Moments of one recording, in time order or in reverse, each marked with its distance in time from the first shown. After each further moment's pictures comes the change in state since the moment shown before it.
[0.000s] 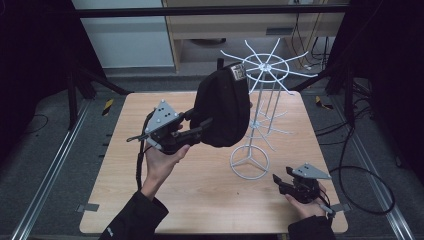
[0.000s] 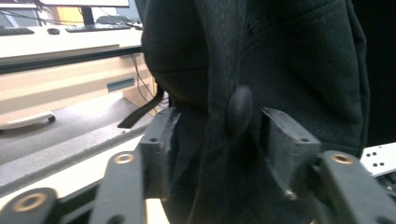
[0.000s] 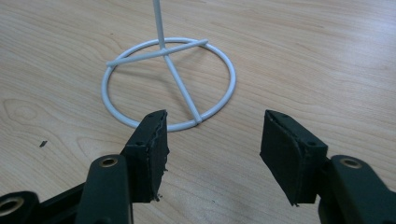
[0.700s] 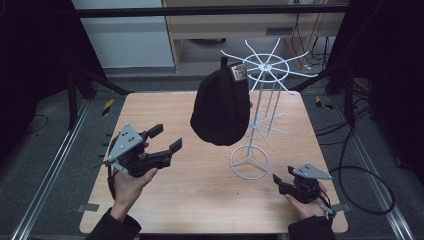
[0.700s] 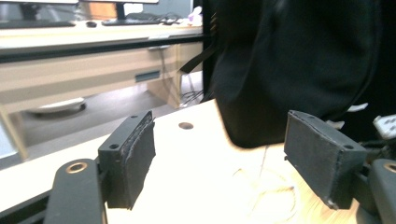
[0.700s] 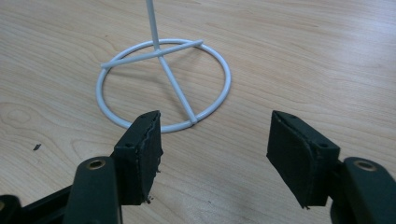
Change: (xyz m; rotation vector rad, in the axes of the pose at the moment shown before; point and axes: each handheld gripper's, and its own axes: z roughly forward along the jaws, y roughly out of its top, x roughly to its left) left arm 0.023 -0.050 -0.071 0.025 0.112 -0.035; right arm -0.002 -0.001 0.001 -0.008 -0.015 0.011
